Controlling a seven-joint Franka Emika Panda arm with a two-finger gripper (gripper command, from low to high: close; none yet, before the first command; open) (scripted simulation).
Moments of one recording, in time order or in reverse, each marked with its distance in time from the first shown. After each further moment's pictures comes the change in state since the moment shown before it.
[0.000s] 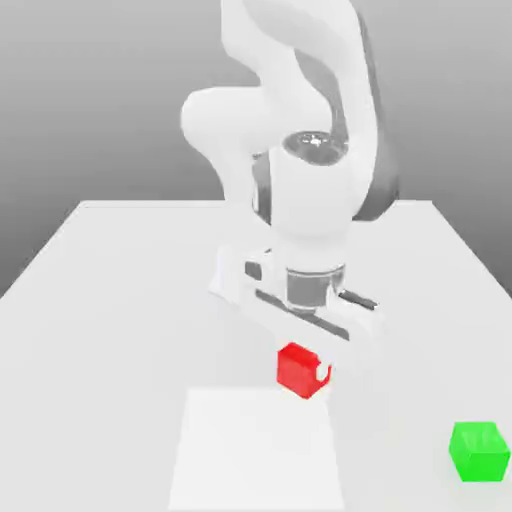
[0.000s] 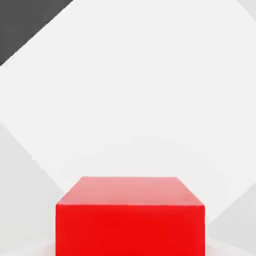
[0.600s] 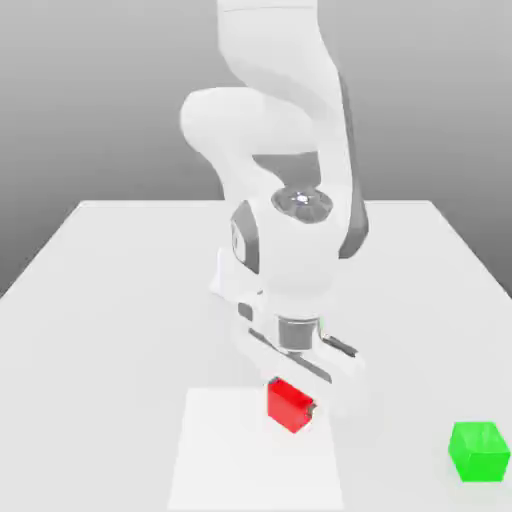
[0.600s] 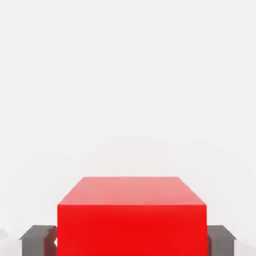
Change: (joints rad) arm -0.053 0.211 -0.151 -0.072 -0.283 0.281 0.378
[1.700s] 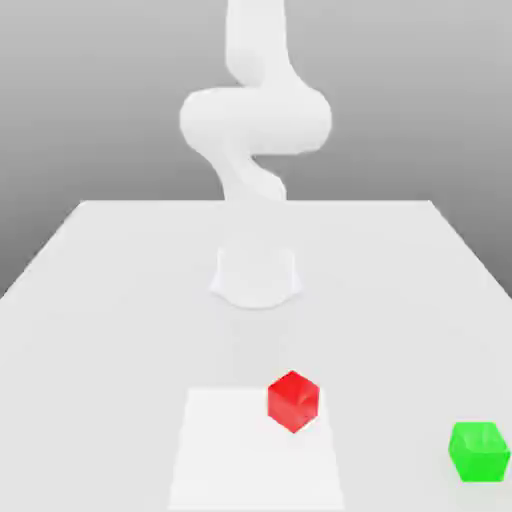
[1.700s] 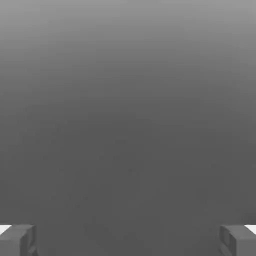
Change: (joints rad) arm 0.026 -0.945 -0.087 0.458 0.246 -0.679 -1.009
